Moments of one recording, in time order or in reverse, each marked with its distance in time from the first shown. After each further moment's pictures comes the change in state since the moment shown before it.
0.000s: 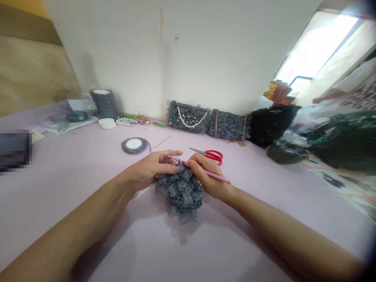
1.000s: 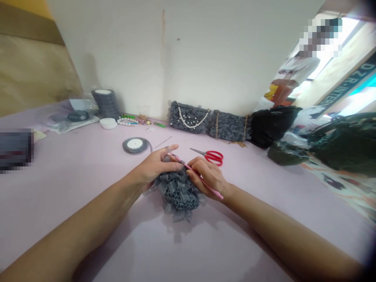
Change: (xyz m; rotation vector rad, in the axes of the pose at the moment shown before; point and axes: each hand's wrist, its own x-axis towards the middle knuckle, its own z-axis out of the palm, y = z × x) left_hand 0.001 0.001 0.015 -0.180 0.158 0.059; right_hand 0.000 0.022 0.001 -0.378 0.037 -0.620
